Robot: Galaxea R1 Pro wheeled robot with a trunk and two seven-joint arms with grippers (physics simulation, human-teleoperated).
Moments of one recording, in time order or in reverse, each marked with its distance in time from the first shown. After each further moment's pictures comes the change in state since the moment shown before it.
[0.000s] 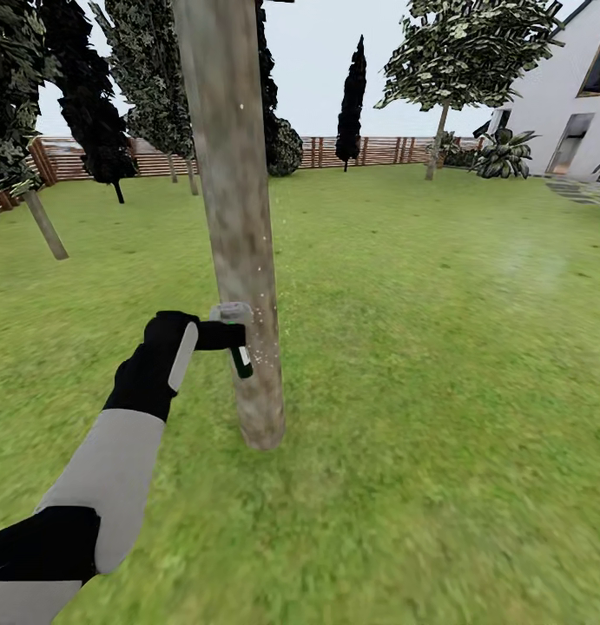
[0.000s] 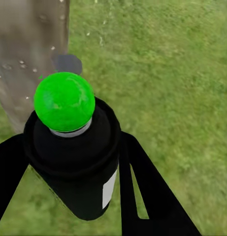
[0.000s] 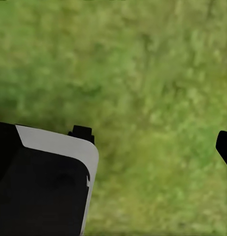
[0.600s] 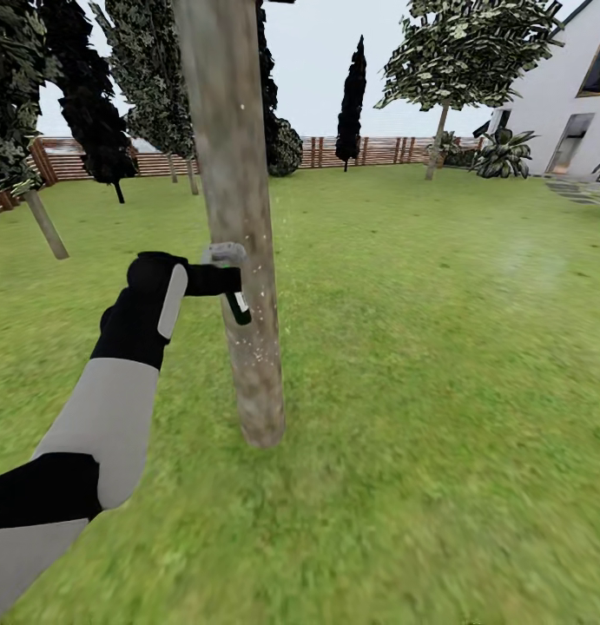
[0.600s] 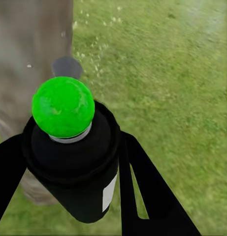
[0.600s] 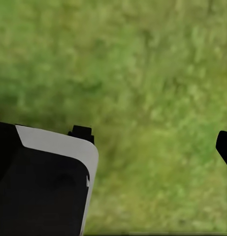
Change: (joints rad) left arm -0.200 0.000 0.006 -0.007 0.001 0.009 -0.001; right arm 0.000 -0.001 0.000 0.000 0.000 0.000 0.000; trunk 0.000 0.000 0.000
